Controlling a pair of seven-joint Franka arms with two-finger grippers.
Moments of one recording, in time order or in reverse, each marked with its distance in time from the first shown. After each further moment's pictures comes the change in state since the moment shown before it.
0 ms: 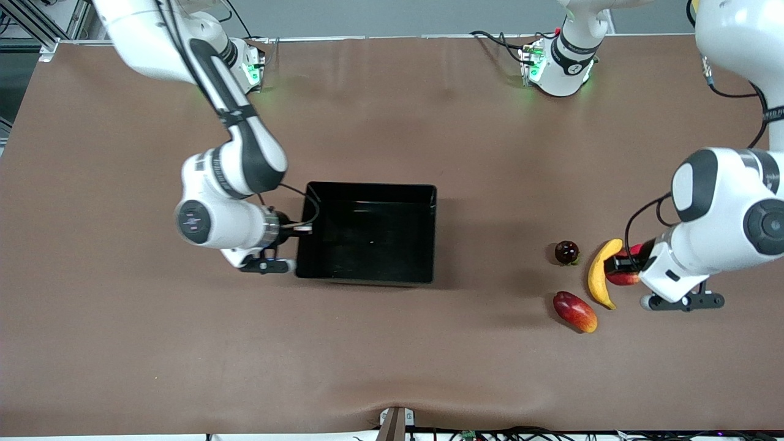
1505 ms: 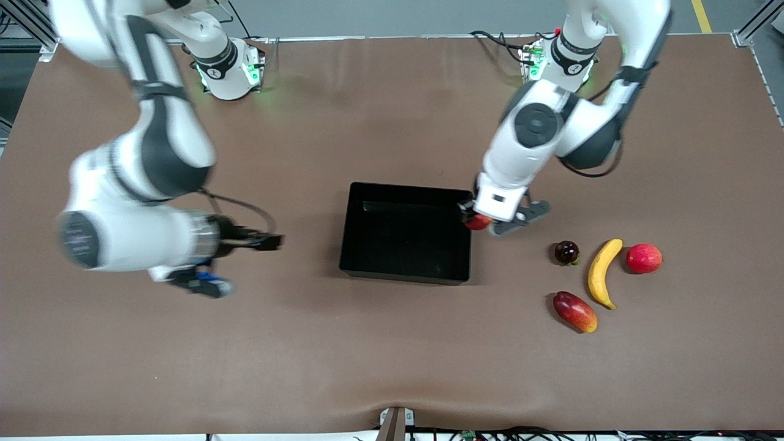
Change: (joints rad) left arm -0.329 -0.115 -0.180 -0.350 0.051 0.341 -0.926; right arm -0.199 0.051 -0.067 0.555 0.001 -0.585 0.222
